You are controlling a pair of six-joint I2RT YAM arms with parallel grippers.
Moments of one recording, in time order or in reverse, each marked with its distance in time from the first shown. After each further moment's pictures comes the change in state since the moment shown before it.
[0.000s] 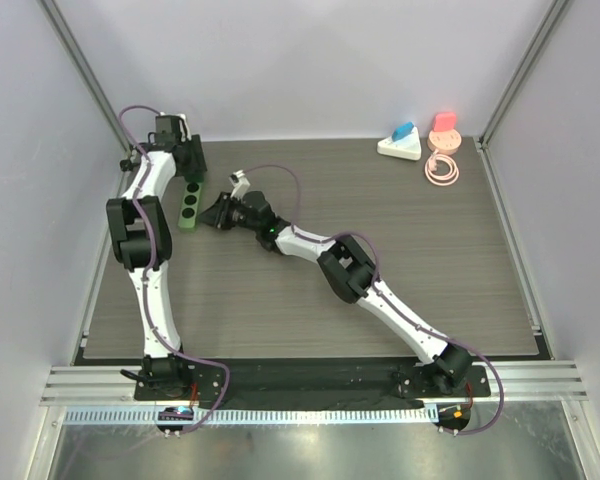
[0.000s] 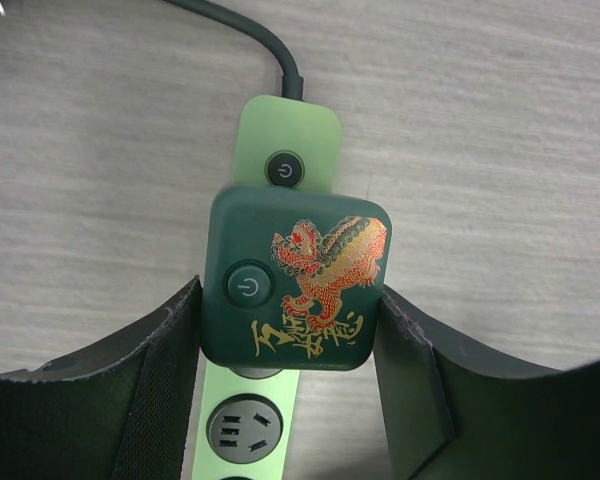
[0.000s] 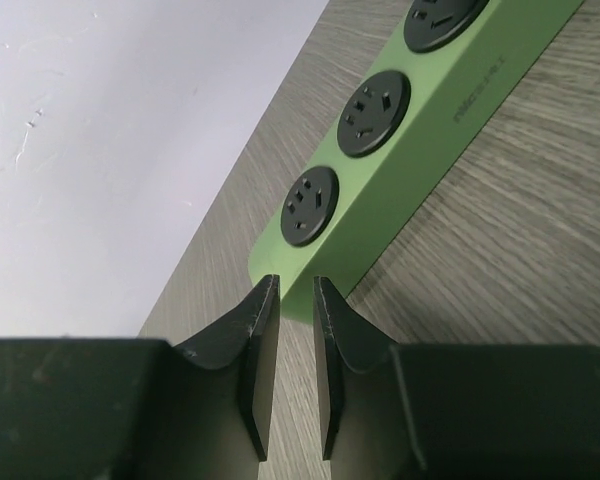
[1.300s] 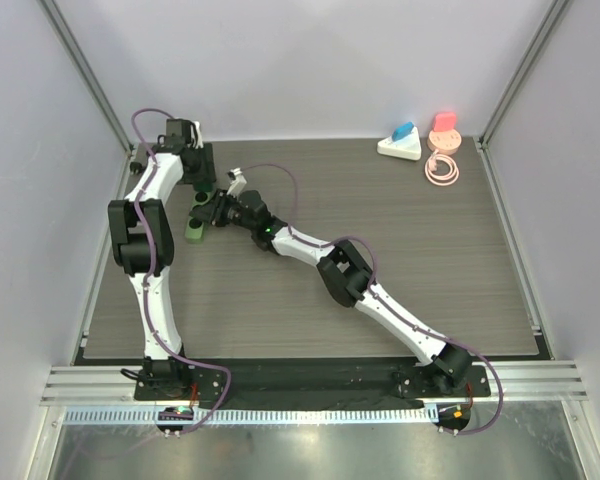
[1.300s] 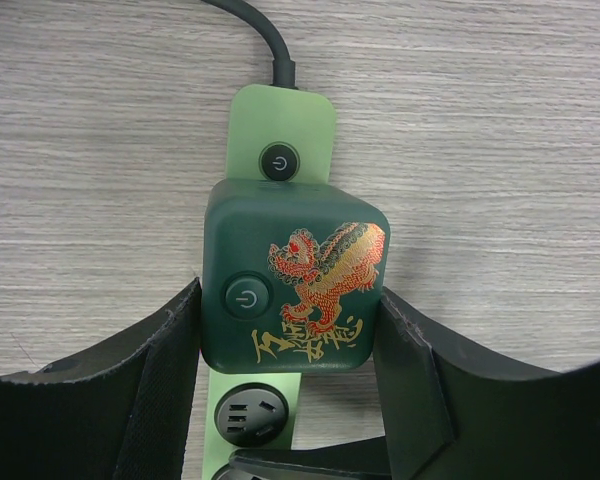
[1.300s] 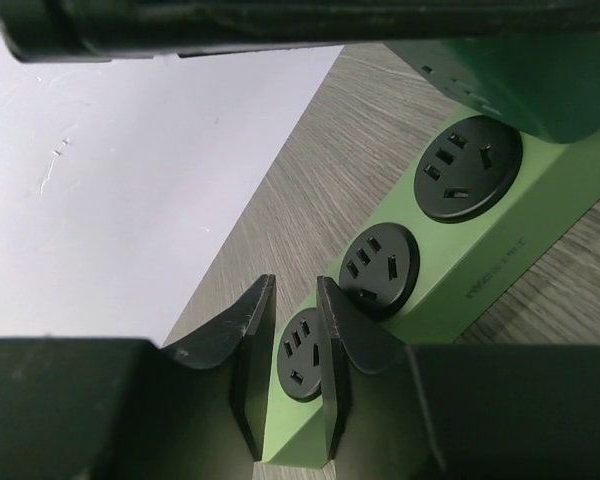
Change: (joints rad) left arm -0.056 -0.104 -0.129 -0.070 0.016 0.038; right arm 0.023 0.074 0.153 -0.032 0.035 0.030
